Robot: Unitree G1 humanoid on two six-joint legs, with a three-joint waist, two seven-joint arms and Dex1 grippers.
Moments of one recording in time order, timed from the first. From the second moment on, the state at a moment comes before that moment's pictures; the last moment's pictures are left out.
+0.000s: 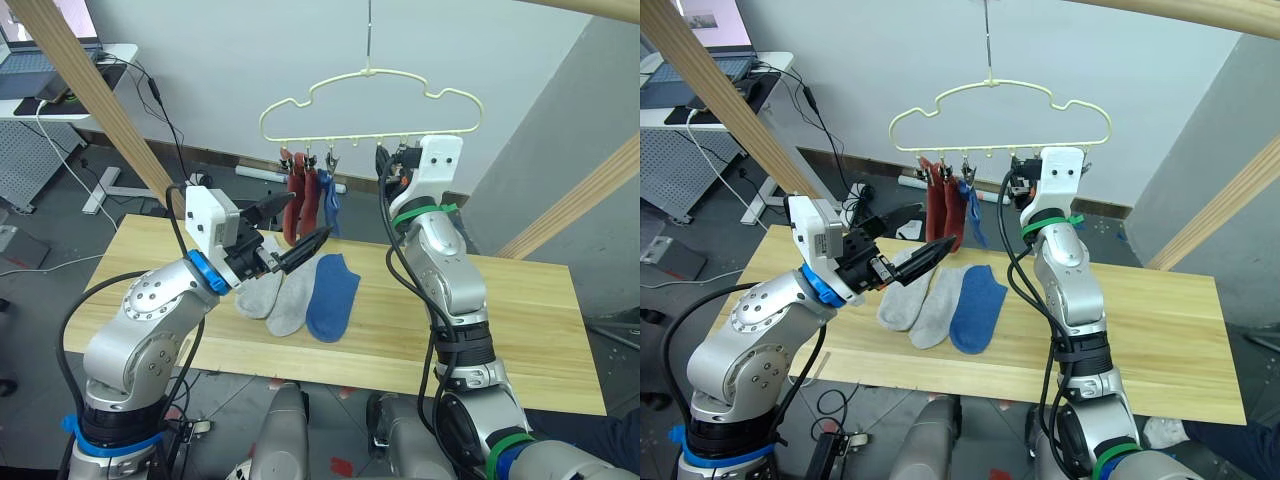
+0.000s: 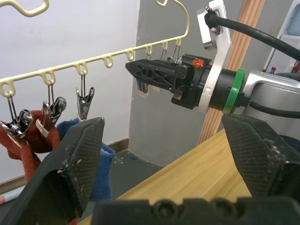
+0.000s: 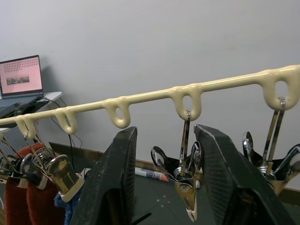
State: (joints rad) left arm -0.29 0.52 0.12 -0.53 -0.68 0.56 -0.55; right arm -0.69 0.09 -0.02 0.02 0.10 0.31 -0.01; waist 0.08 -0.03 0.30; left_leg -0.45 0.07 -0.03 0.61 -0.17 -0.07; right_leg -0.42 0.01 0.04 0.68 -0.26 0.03
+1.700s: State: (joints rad) left arm -0.47 0.27 -0.33 0.33 -0.05 0.38 -0.53; right arm -0.62 -0.04 -0.06 -0.24 0.26 0.62 0.05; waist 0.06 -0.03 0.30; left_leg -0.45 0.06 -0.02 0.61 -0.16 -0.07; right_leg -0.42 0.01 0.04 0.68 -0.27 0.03
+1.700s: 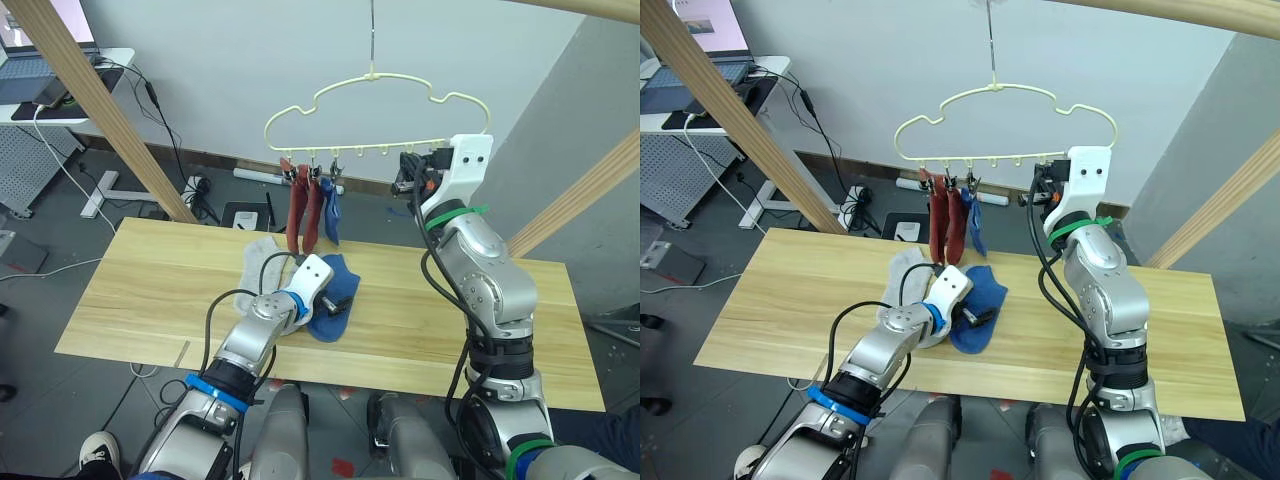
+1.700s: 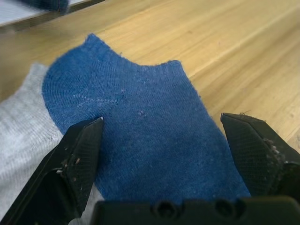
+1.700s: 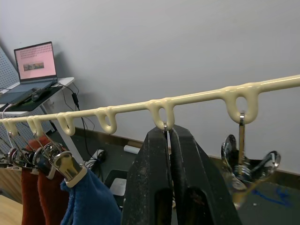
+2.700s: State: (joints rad) left arm -0.32 0.35 -0.23 0.06 -0.02 0.23 -0.64; right arm -0.65 -0.07 -0.08 -0.21 0.27 0.62 0.05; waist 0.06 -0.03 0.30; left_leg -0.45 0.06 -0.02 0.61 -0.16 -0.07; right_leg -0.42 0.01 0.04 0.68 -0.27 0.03
